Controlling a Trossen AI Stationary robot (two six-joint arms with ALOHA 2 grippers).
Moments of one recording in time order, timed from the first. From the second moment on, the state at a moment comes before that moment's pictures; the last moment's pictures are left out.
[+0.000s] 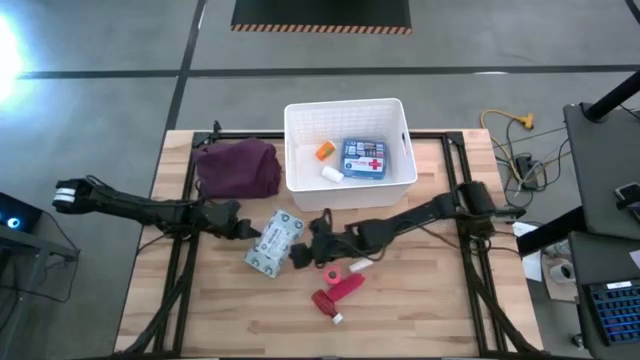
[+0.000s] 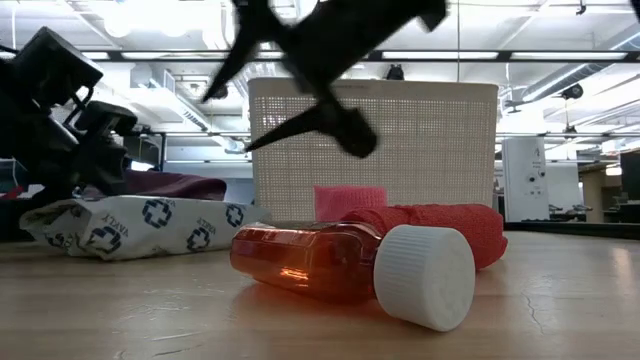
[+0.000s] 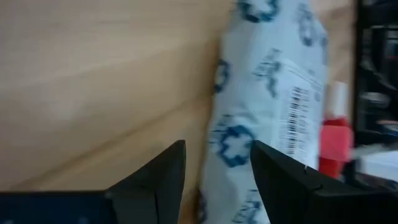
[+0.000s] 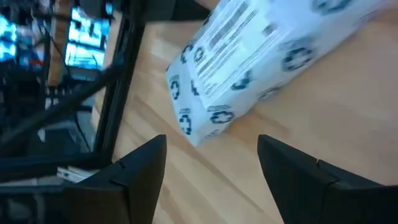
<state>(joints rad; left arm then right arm) -0.06 0.63 0.05 -0.08 -0.03 -1.40 0.24 2.00 1.40 -0.07 0.20 1.42</state>
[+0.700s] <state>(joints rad) -0.06 0.74 0.01 0.10 0.00 -1.36 0.15 2.16 1.53 -0.13 0.16 1.49</state>
